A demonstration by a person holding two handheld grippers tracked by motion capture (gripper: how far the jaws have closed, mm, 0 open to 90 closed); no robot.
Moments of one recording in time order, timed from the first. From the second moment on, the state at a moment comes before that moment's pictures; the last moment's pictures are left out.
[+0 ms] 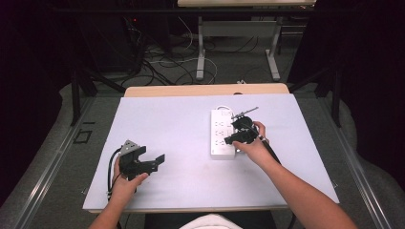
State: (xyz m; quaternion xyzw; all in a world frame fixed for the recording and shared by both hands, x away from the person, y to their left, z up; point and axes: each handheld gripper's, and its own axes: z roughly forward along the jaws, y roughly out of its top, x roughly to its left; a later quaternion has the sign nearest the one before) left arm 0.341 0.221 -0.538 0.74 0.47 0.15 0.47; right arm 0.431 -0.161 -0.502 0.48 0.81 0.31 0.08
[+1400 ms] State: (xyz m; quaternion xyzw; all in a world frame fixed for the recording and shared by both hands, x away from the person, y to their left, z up) left arm 0.337 0.222 -0.537 0.73 0.47 0.15 0.47; right arm 0.407 -0.196 -0.468 0.48 0.77 0.39 0.15
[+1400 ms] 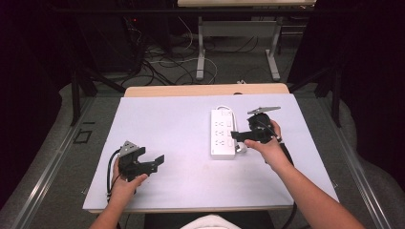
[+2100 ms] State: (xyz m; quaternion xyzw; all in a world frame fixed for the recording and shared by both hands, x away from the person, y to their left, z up) left arm 0.336 0.221 -0.537 0.73 0.47 0.16 0.47; right arm 0.378 -0.235 -0.455 0.48 0.76 0.40 0.20
